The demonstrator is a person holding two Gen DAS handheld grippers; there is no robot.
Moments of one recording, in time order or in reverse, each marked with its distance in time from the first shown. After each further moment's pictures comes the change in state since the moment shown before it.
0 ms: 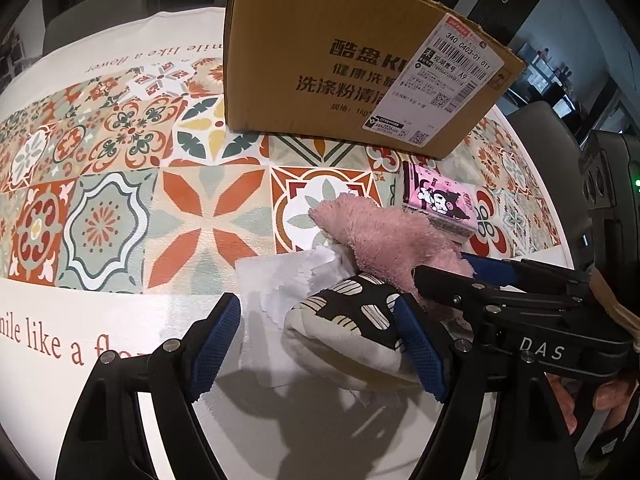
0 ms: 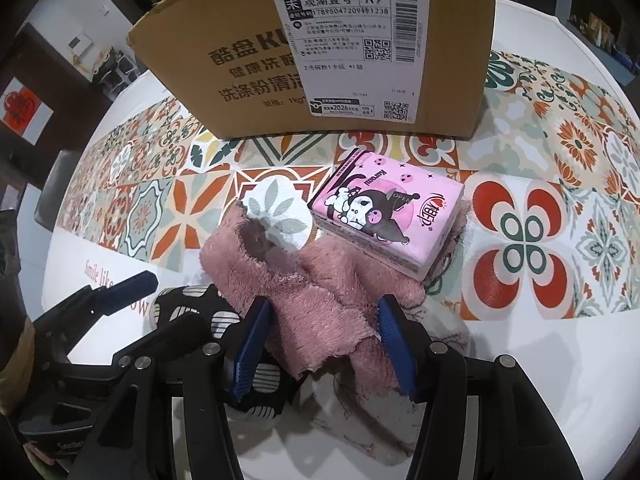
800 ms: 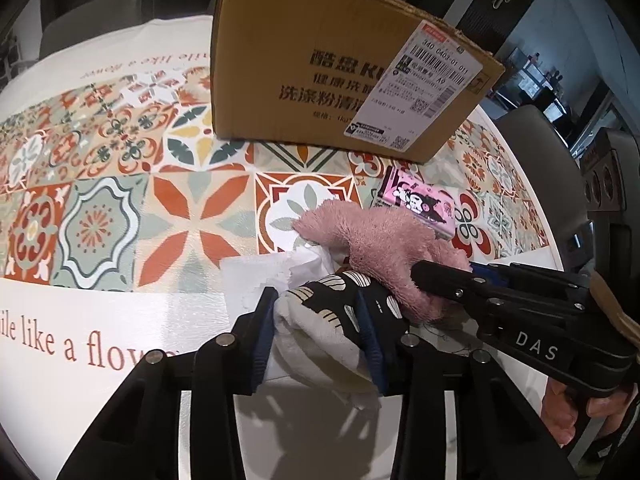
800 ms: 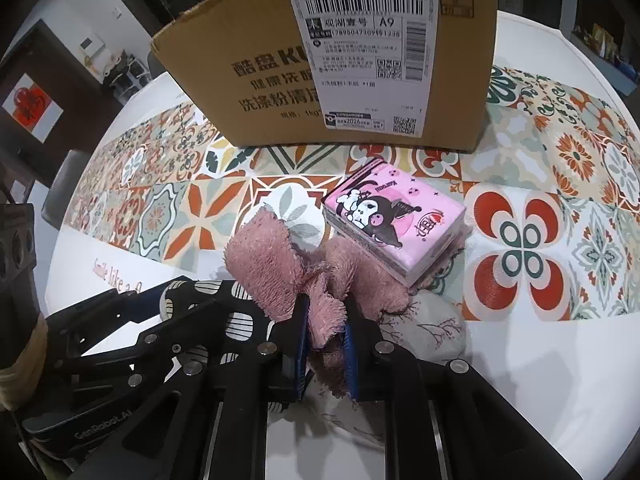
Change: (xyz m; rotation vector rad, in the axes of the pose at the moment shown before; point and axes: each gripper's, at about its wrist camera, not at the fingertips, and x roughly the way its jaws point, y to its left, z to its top) left arm -0.011 -0.009 -0.005 0.008 -0.037 -0.026; right arm -0.014 0.006 -0.005 -0.027 -0.050 0.015
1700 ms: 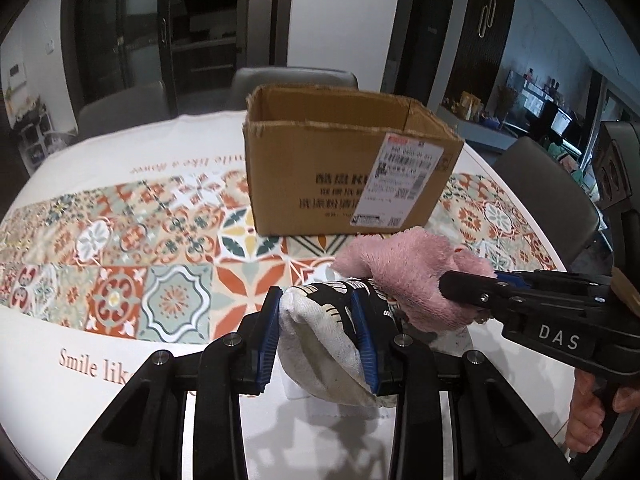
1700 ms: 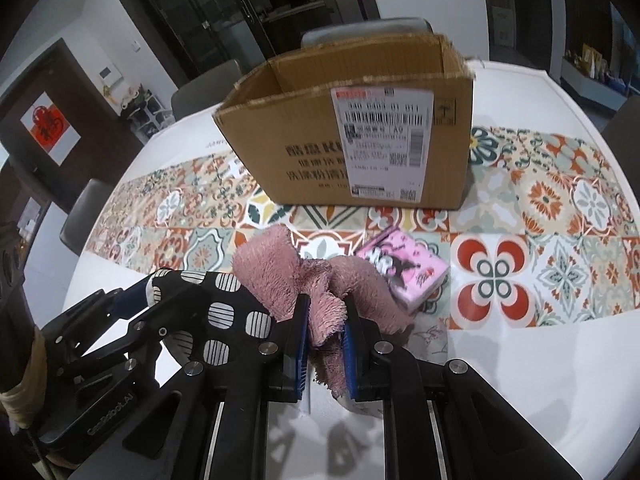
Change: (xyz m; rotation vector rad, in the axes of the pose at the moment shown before) left arm -0.084 -0.023 0.003 0.107 -0.270 0.153; right arm -0.075 0.022 -0.003 -0.008 -0.177 0.018
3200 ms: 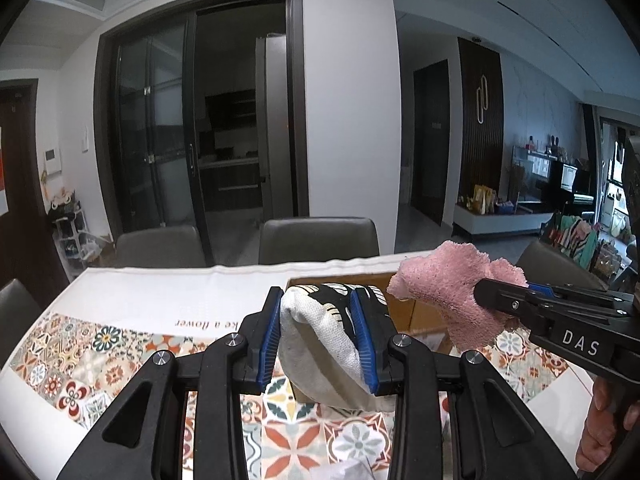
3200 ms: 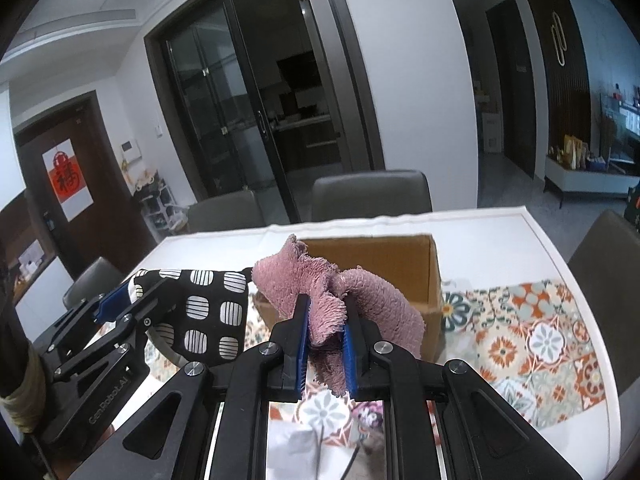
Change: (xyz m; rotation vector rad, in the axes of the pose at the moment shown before) left arm -0.081 -0.008 0.100 0.067 -0.445 0.114; right arm -0.110 0.031 0.075 -0.067 -0.437 -0.039
